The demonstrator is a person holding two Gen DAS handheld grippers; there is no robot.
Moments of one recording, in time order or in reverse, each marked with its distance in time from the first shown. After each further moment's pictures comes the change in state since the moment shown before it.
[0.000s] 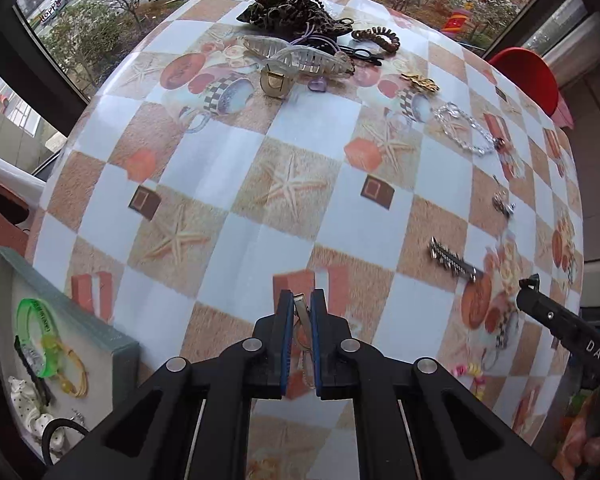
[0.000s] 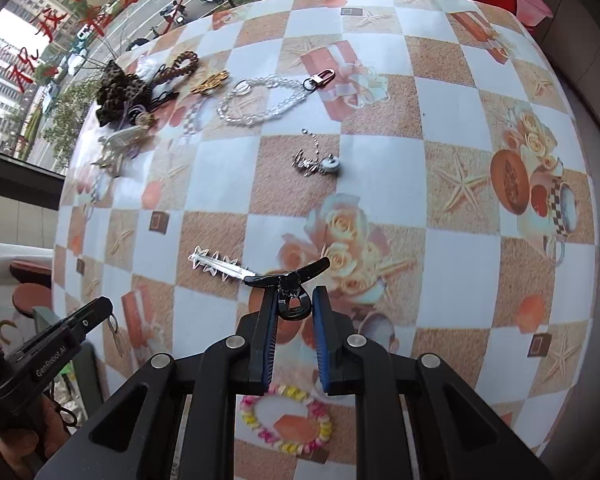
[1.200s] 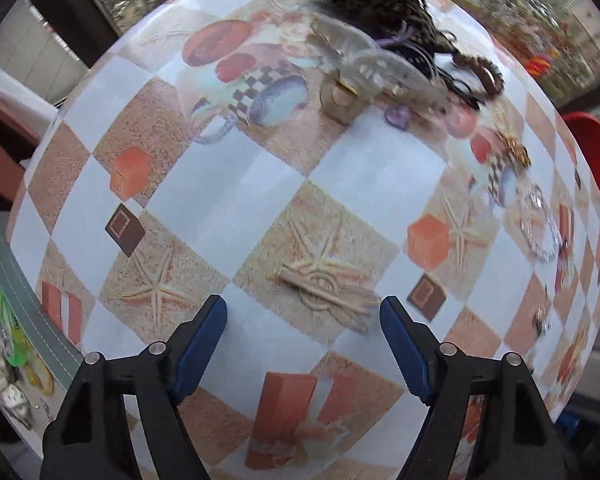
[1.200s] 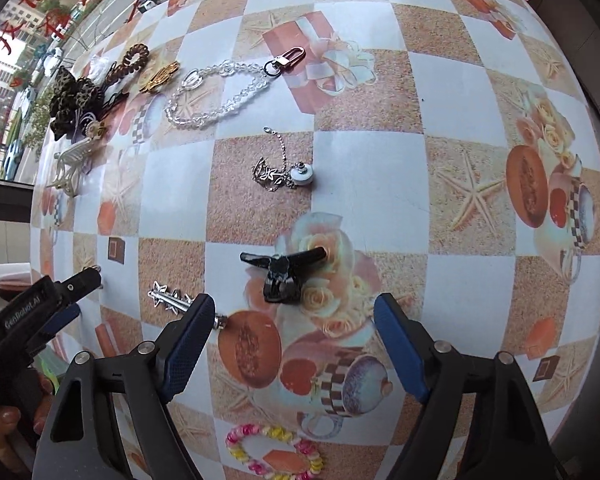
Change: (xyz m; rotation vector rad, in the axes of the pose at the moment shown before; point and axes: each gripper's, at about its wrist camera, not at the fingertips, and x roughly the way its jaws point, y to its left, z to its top) left arm 0.050 0.032 0.072 -0.310 0.069 0.060; right arm 0.049 -0.017 0.039 0.069 0.069 -0.073
